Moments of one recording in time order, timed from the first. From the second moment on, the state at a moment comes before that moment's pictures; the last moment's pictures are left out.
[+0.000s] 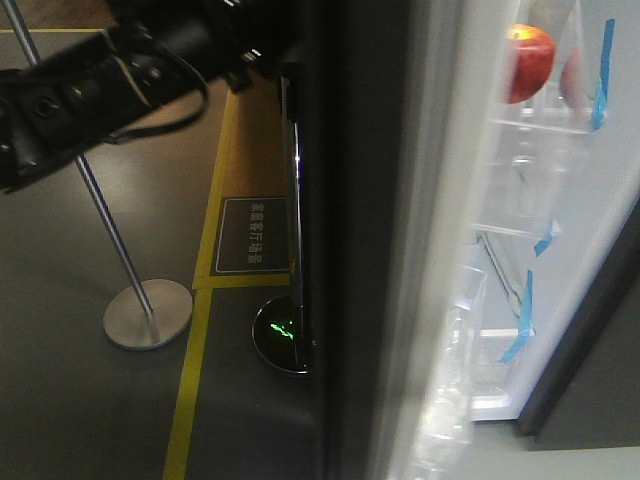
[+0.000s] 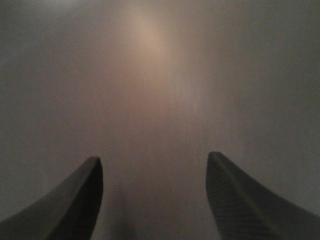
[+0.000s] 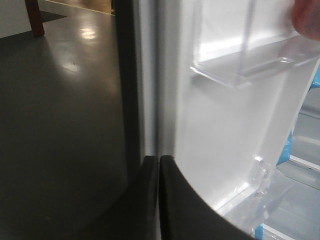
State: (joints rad) left arm -0.38 1.63 -1.34 1.01 -0.90 -2.03; right arm 0.13 0.27 -0.67 0.60 0.86 -0.52
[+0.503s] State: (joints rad) left arm -0.33 1.63 -1.34 1.45 -0.95 -2.03; right arm 0.13 0.33 -0.67 0.60 0.72 -0.52
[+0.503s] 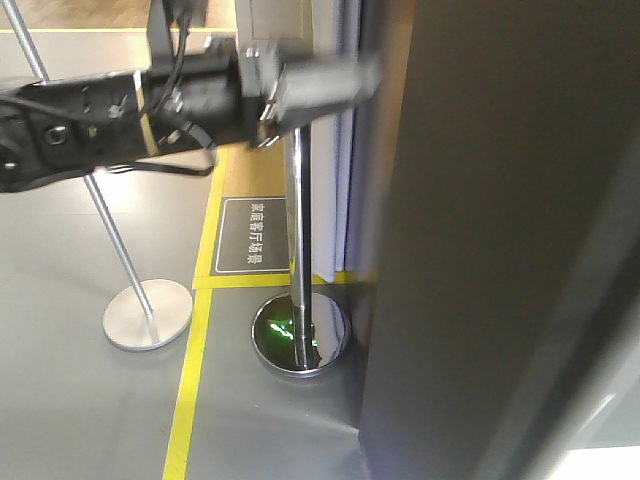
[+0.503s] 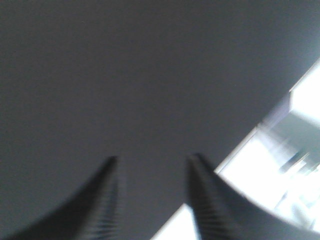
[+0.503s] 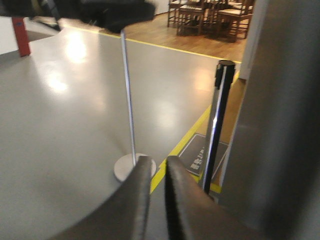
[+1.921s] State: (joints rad) left arm 0.10 0.30 -0.34 1.28 -0.44 -2.14; right arm -0.06 0.24 -0.41 0.75 0.67 -0.81
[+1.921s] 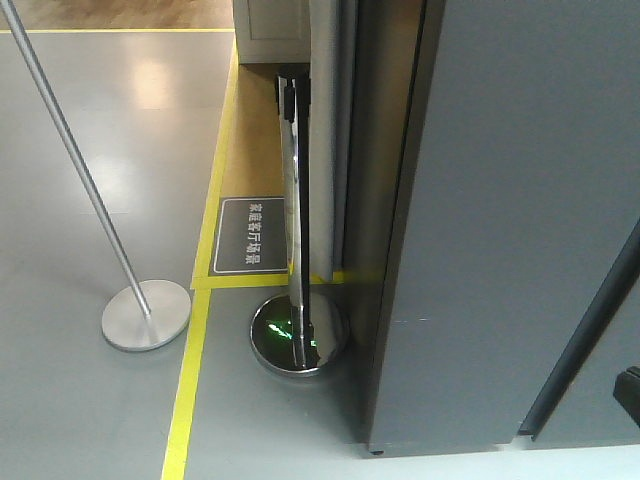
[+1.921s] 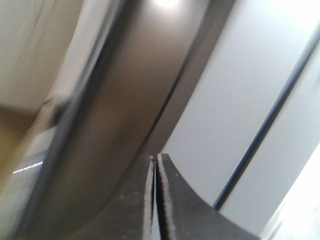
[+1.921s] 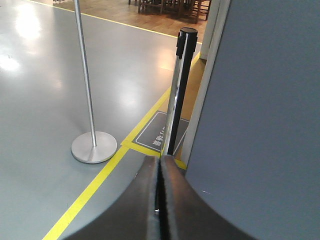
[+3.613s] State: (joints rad) left arm -0.06 -0.01 0.03 0.25 0.28 -0.41; right arm -0.06 0.24 -0.41 0.75 0.68 -0.81
